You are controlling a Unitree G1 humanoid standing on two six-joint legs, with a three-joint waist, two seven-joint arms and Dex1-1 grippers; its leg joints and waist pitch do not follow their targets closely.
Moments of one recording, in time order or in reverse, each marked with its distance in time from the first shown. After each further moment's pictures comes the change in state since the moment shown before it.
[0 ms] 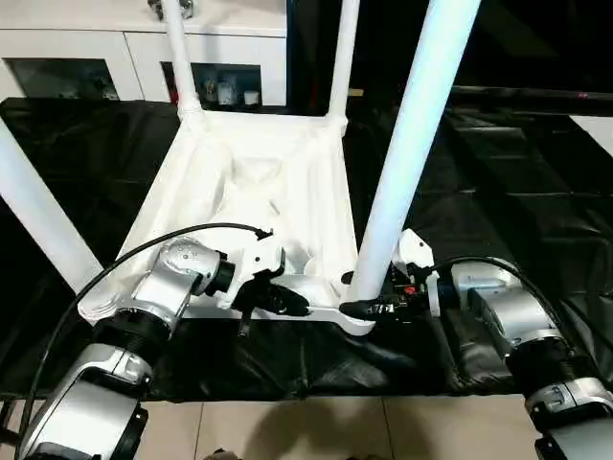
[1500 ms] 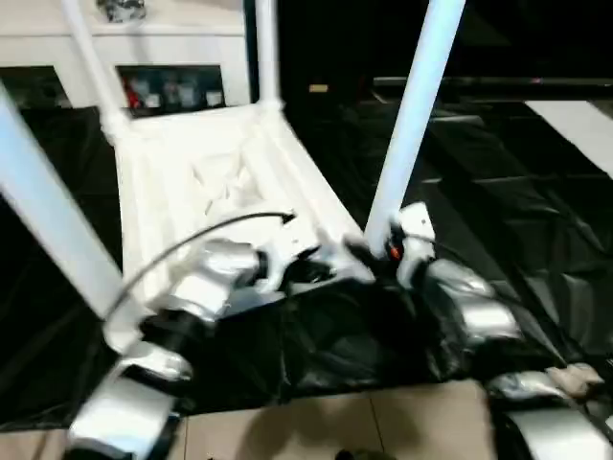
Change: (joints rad) left arm -0.029 -0.068 0.001 -0.002 0.059 0.042 0.229; right arm 0.006 0.092 -0.125 0.113 -0.013 -0.060 -0.357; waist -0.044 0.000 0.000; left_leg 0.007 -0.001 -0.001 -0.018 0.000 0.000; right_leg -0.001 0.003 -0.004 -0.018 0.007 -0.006
